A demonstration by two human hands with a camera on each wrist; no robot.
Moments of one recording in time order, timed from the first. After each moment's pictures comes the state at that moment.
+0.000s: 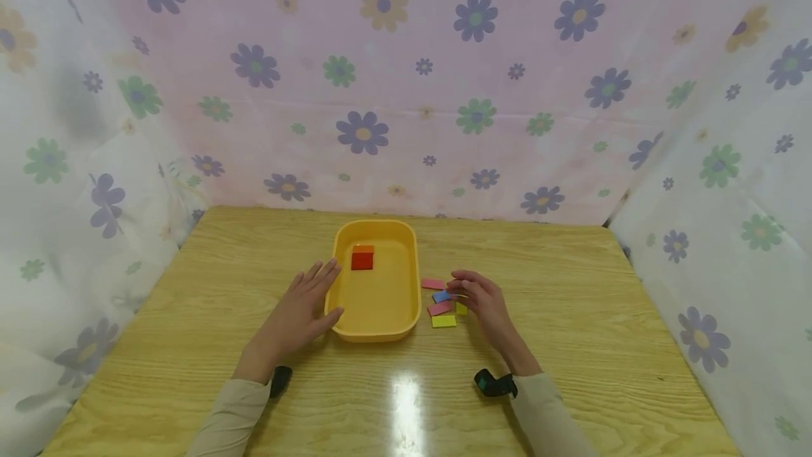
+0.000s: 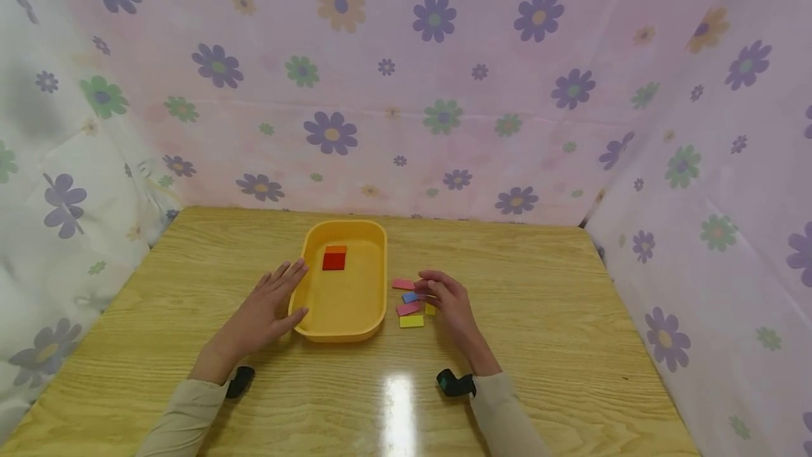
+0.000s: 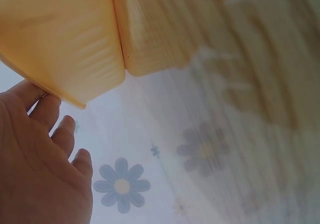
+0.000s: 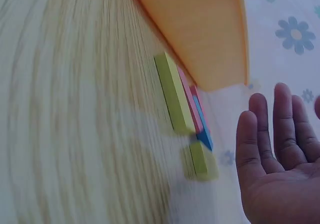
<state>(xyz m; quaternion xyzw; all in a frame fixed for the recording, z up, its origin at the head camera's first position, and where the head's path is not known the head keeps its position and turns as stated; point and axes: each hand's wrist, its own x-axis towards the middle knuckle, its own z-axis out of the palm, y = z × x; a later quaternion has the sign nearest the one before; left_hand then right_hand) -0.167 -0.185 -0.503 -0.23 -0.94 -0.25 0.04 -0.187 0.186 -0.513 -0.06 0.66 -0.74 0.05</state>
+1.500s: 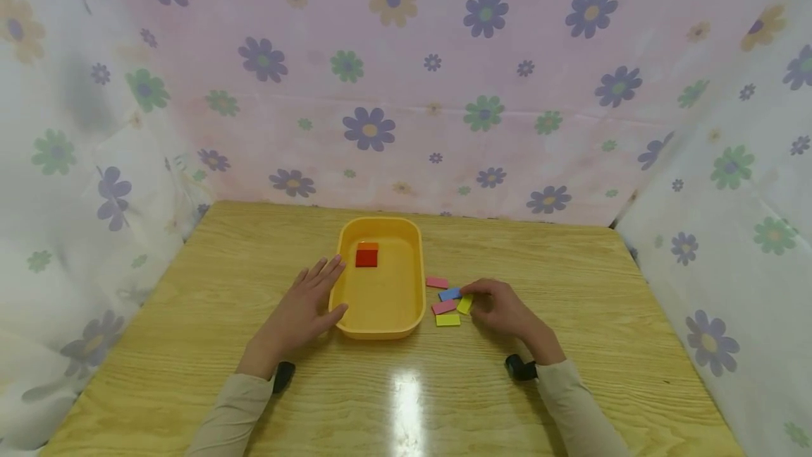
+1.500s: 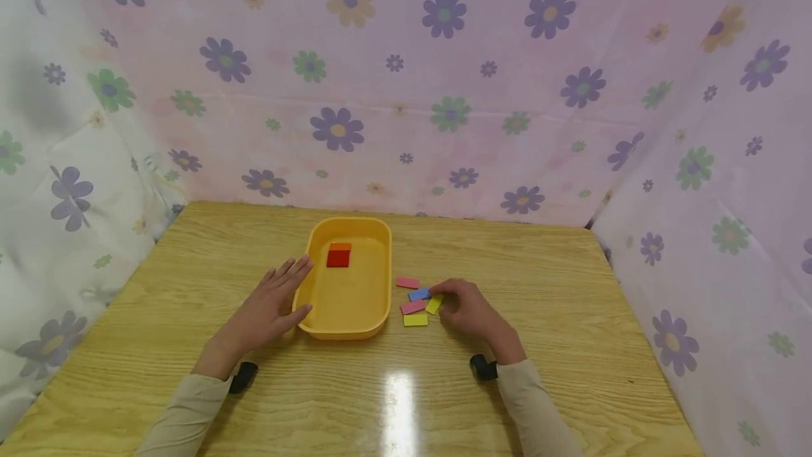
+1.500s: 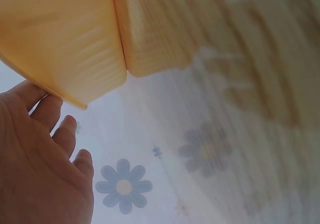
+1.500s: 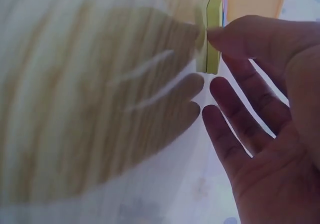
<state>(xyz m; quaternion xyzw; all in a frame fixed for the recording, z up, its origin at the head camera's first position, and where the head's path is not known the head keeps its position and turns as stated) -0.167 -0.185 -0.502 -0.24 -0.94 -0.25 0.04 -0.204 0.229 -0.517 -0.29 0.88 -0.37 0.04</state>
